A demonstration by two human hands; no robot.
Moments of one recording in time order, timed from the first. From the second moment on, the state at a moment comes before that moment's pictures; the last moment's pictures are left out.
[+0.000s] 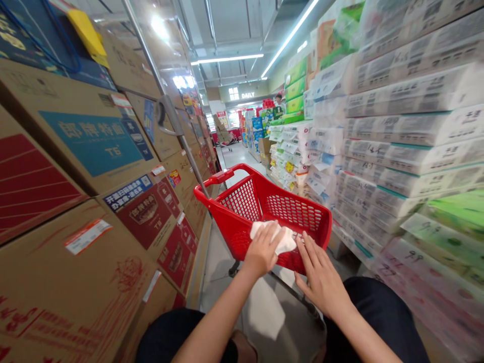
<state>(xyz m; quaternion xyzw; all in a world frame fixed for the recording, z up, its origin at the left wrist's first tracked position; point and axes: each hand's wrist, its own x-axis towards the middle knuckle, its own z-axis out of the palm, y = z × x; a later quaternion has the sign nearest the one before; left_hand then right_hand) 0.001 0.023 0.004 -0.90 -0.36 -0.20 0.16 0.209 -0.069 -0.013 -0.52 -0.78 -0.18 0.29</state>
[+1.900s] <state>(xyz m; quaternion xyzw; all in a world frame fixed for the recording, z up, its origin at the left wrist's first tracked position) -0.055 -0.009 0.004 -0.85 -0.42 -0.32 -0.04 0.161 -0.089 -0.016 -0.48 -0.82 -0.13 0.27</state>
